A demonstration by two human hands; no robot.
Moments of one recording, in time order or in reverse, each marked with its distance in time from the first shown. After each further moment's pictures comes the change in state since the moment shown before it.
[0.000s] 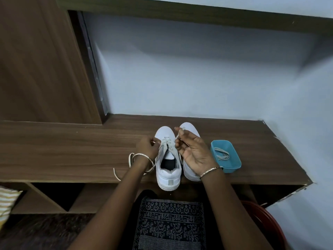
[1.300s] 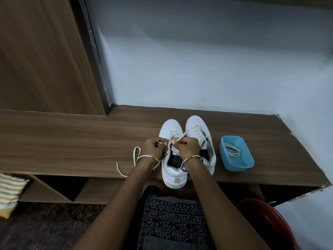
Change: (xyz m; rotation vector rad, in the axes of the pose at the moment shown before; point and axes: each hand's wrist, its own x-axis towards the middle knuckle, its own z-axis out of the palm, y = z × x) left_hand 0.003 -0.033 0.020 -0.468 -0.128 -0.154; right_hand 0.073 0.078 -0.031 -0.889 0.427 -0.099
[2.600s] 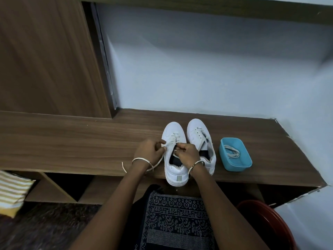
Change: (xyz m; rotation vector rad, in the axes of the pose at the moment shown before) left_hand -0.017 0.017 -0.037 0.850 0.010 0.333; right_hand -0.022 0.005 -0.011 -0.161 -0.237 -0.044
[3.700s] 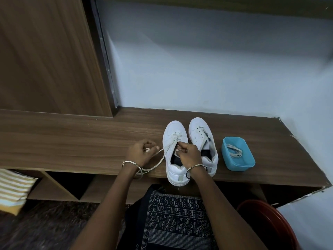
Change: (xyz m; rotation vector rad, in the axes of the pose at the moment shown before) left_hand -0.012 -0.030 -0.006 -0.248 0.077 -0.179; right_hand -0.002 0.009 0.005 -0.088 0.096 -0.078
